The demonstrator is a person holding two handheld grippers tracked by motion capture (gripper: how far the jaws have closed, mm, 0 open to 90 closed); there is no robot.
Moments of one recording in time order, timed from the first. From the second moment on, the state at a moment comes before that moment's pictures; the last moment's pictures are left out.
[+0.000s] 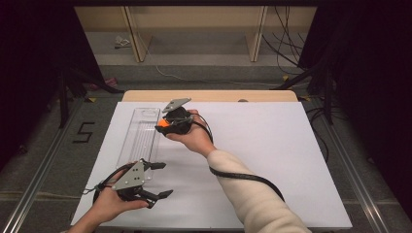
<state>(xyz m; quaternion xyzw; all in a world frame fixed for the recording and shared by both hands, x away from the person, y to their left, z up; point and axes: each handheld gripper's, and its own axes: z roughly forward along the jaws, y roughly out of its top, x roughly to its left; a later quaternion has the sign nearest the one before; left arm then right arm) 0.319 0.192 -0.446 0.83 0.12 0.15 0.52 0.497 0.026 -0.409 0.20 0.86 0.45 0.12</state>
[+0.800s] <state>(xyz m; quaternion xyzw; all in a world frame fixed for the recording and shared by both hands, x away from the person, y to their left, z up) 0.319 0.192 -0.446 0.83 0.12 0.15 0.52 0.497 0.044 -0.407 0.19 0.86 0.45 0.11</state>
